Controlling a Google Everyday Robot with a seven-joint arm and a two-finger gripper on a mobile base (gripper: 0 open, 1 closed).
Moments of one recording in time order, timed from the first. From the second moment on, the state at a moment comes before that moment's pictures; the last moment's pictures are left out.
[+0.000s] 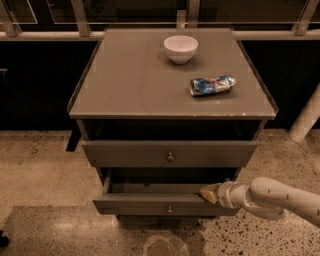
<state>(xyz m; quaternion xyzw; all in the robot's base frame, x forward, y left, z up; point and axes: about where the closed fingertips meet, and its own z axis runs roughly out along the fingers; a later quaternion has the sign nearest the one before) 0.553 -0.208 0.424 -0.28 0.88 0.21 0.33</state>
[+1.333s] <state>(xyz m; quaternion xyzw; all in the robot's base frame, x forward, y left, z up) 0.486 -0.203 0.479 -0.26 0.88 0.23 0.34</state>
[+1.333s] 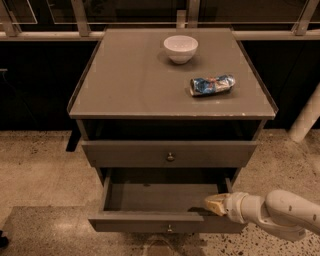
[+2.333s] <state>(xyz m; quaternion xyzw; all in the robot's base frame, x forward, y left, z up) 0.518 -0.189 0.538 -0.31 0.84 0.20 0.40</state>
